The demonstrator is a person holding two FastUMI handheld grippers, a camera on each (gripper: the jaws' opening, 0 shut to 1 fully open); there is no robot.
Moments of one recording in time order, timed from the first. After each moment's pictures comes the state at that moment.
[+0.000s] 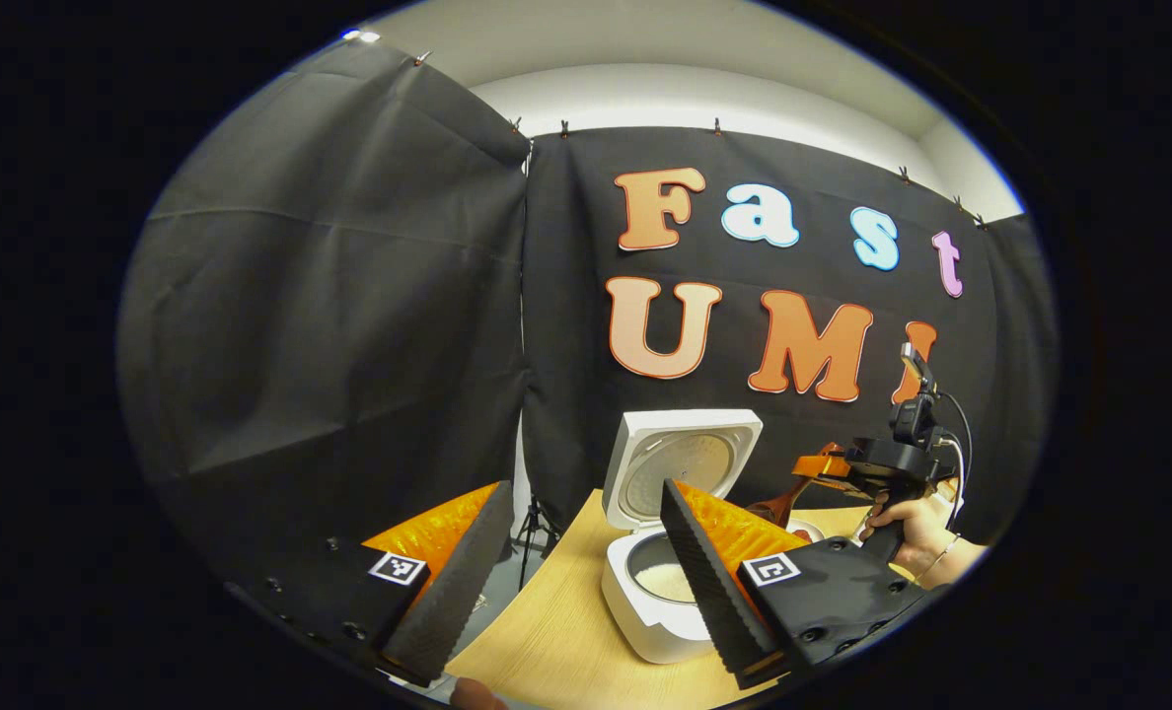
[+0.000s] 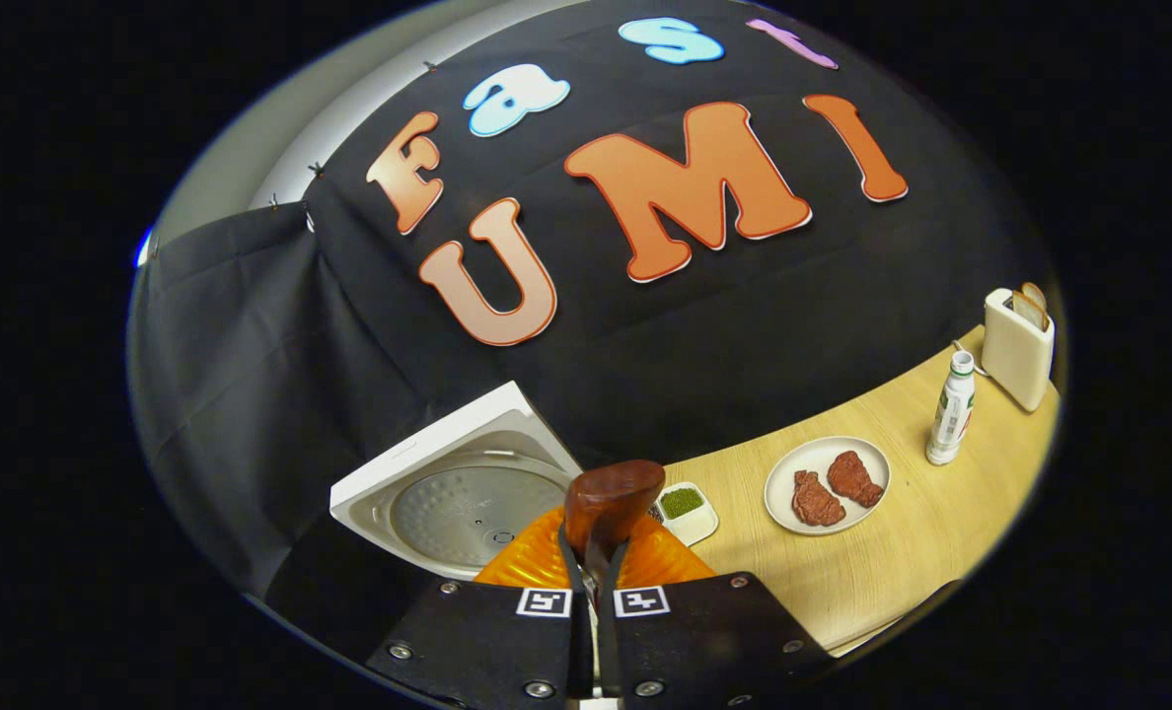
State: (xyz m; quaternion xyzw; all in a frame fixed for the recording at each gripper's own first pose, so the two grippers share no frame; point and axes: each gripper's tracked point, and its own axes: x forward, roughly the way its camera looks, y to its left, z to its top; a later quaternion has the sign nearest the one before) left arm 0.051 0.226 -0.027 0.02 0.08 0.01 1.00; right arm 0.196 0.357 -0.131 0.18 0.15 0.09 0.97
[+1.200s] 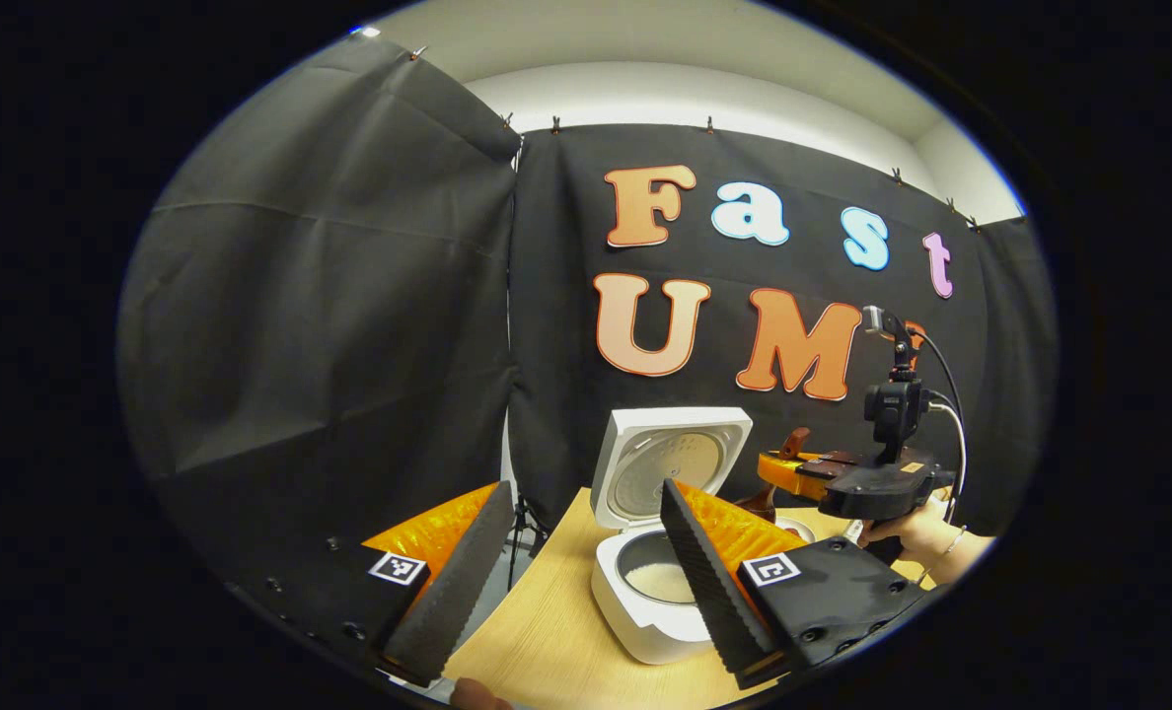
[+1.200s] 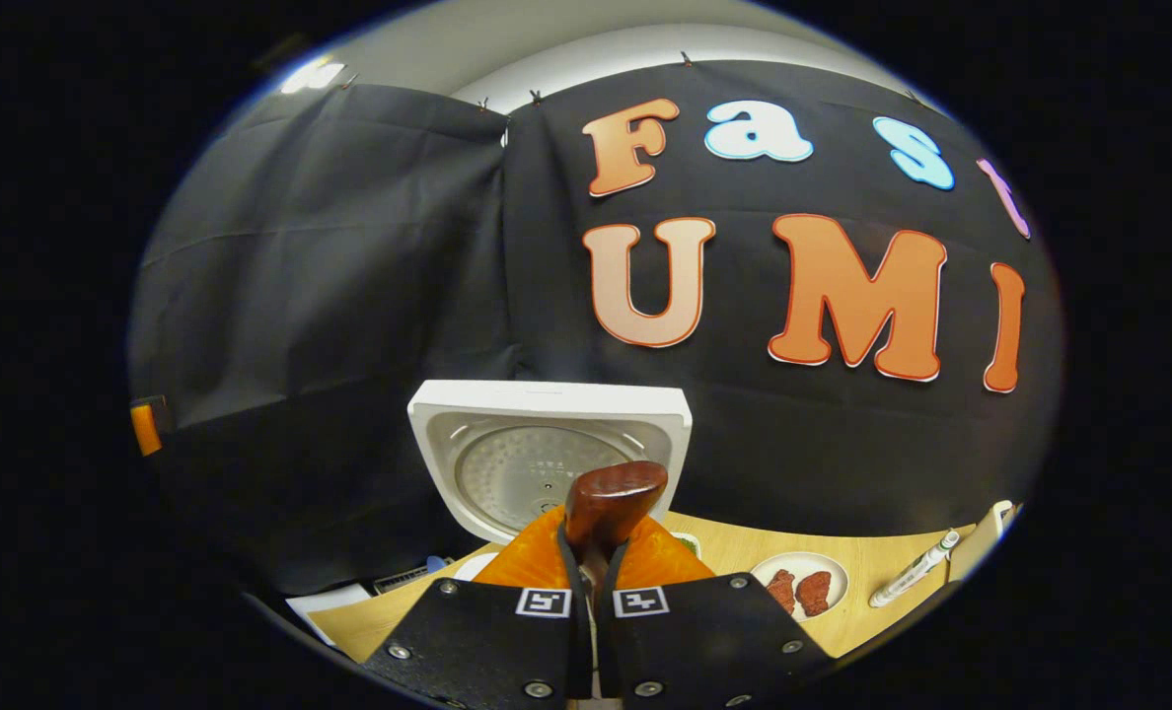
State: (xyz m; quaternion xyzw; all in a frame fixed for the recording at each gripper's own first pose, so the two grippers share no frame) left arm 0.059 0.223 -0.033 0.02 0.09 -0.01 1.00; right arm 0.167 0.416 -0.113 -0.08 0.07 0.22 0.97
